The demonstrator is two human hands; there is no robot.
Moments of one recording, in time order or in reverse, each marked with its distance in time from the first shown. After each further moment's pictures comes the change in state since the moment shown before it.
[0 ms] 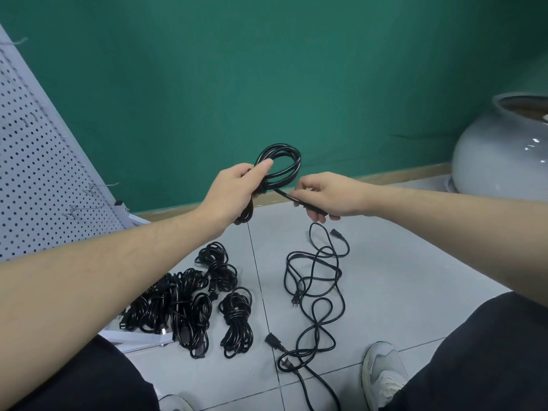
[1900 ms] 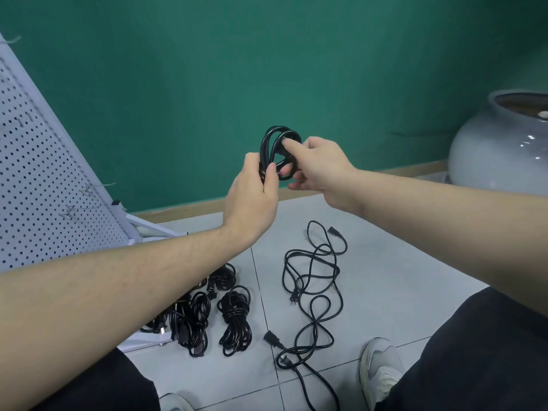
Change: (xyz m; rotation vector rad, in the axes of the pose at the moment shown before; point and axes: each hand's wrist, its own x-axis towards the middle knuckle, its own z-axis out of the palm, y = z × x) left_hand -0.008 -0.007 0.040 0.233 0.214 0.294; right_hand 0.013 -0.046 0.004 0.743 0.473 0.166
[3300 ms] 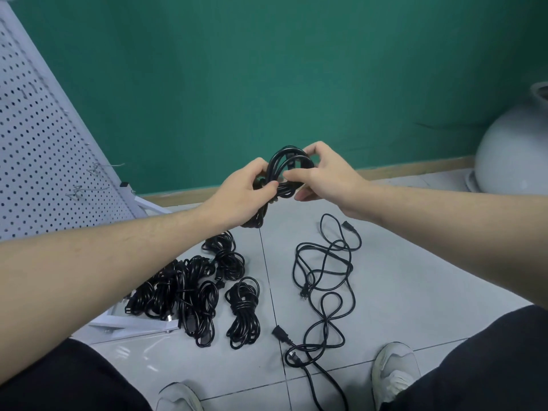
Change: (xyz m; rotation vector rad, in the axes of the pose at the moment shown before) left_hand 0.020 -0.058 -0.037 -0.087 -0.371 -0.054; right_hand 0.024 0.040 0.017 -0.236 -0.211 -0.034
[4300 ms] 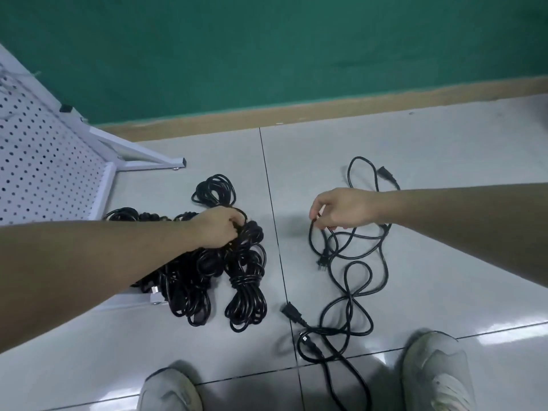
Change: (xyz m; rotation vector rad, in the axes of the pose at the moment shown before) left_hand 0.014 -0.236 0.063 0.330 -0.516 -0.619; right_hand 0.109 0.209 0.037 -0.624 -0.610 0.341
